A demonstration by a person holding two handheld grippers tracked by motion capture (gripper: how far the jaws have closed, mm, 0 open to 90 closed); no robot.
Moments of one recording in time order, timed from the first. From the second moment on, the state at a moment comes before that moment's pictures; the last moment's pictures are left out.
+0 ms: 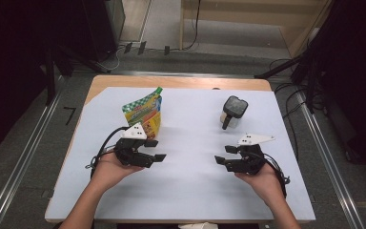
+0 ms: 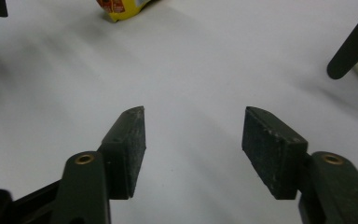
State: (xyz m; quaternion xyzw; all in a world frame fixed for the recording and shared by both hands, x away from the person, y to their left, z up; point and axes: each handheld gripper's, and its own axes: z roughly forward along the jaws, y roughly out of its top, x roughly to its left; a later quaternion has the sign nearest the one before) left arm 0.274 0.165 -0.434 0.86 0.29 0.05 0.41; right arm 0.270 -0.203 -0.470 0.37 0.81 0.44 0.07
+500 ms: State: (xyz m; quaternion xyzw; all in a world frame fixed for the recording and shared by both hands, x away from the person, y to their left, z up) left arm 0.277 0.168 -0.435 0.86 0.31 0.04 0.41; right arm 0.274 -0.211 -0.467 0.39 0.81 0.43 0.10
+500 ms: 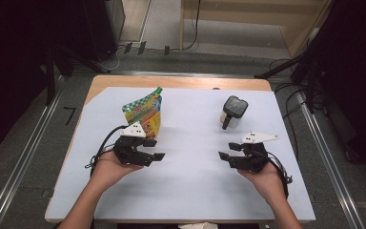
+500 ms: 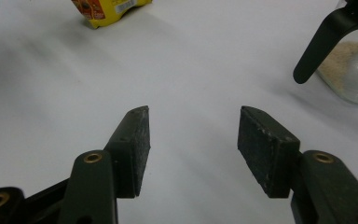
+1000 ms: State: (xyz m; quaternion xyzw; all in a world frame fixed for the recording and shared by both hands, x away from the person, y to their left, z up) left arm 0.276 0.168 -0.434 0.86 0.30 0.04 0.40; right arm 0.290 -0.229 -0.467 0.41 0.79 0.43 0.13
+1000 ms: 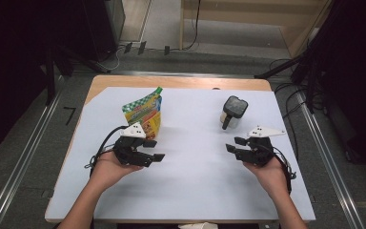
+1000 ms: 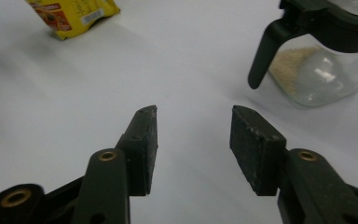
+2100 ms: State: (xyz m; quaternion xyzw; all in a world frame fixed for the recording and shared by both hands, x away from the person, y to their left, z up) left arm 0.268 0.173 -0.435 0.86 0.31 0.05 0.40; right arm 0.369 -0.230 -0.484 0.47 0.78 0.39 0.15
